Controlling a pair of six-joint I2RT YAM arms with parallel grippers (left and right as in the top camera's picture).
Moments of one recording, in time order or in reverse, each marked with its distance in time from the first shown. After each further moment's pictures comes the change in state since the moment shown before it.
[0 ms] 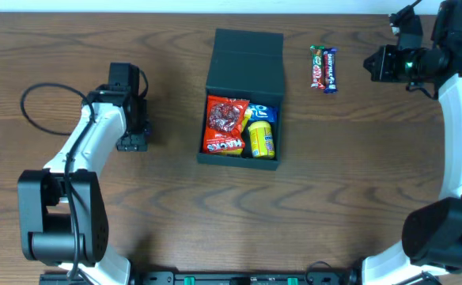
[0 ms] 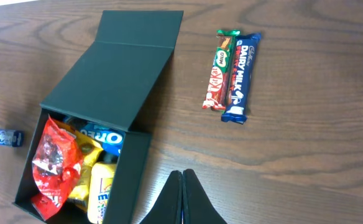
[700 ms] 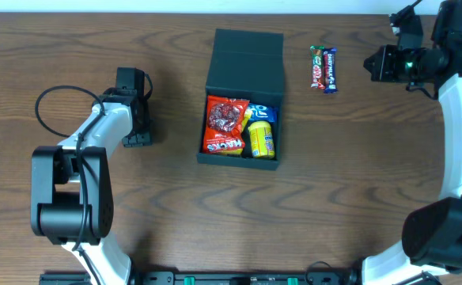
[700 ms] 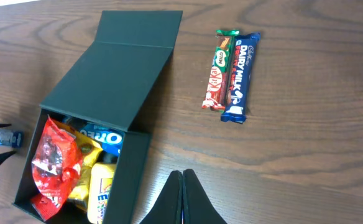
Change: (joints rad) left arm 0.000 0.129 -0.023 0.174 -0.026 -0.047; right arm 0.000 0.000 0.000 0.000 0.002 0.003
